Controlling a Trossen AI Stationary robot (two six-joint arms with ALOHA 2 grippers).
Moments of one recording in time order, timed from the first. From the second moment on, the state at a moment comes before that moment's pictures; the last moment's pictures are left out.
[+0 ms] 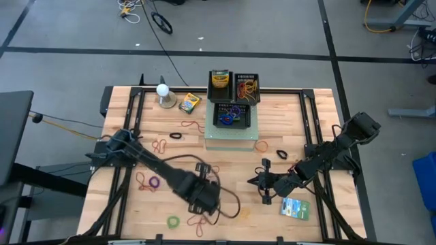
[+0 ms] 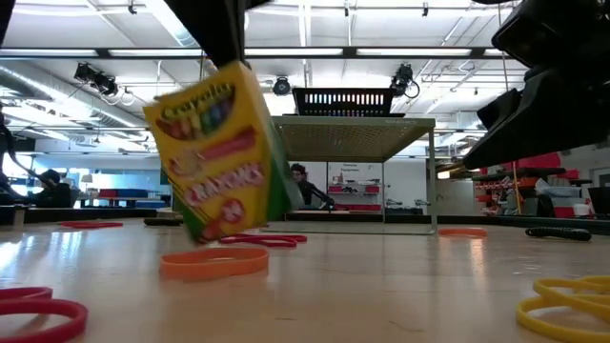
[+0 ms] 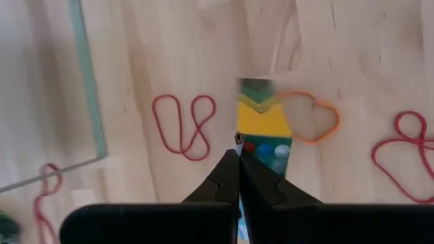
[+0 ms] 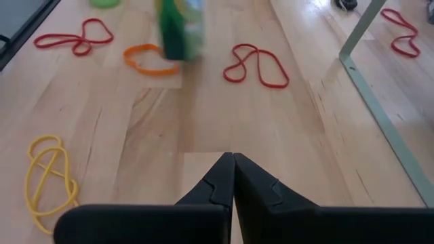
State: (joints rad) left arm -0.53 2.03 1.79 -1.15 -0.39 -0.31; right arm 0.63 1.51 0.50 0.34 0.56 0.36
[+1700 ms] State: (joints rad) left arm -0.31 2.03 1.85 -1.27 0.09 -0.29; right arm 0.63 1.51 0.50 0.34 0.56 0.35
